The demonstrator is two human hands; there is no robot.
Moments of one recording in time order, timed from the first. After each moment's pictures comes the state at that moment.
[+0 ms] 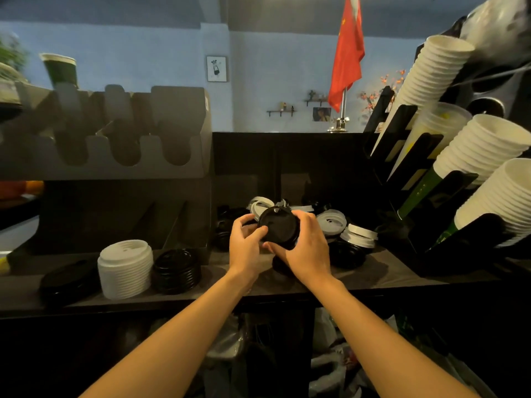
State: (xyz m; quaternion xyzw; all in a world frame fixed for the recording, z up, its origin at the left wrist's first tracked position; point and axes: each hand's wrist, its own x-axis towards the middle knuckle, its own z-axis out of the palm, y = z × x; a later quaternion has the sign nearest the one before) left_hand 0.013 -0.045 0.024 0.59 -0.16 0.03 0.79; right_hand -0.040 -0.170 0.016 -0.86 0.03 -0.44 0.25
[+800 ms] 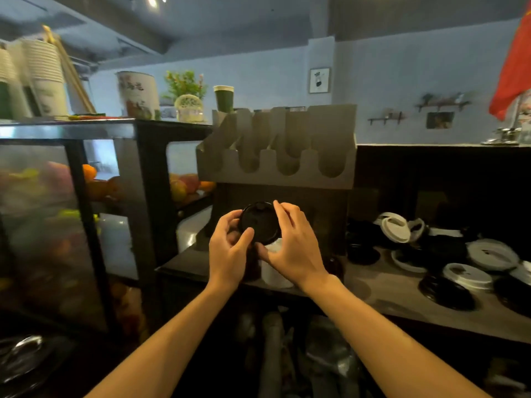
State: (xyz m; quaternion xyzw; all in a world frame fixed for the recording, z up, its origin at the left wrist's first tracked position) left_hand 0.008 0.259 0.045 0.66 -0.13 0.33 0.67; right_hand 0.017 0.113 0.055 -0.84 -0.23 -0.44 0.22
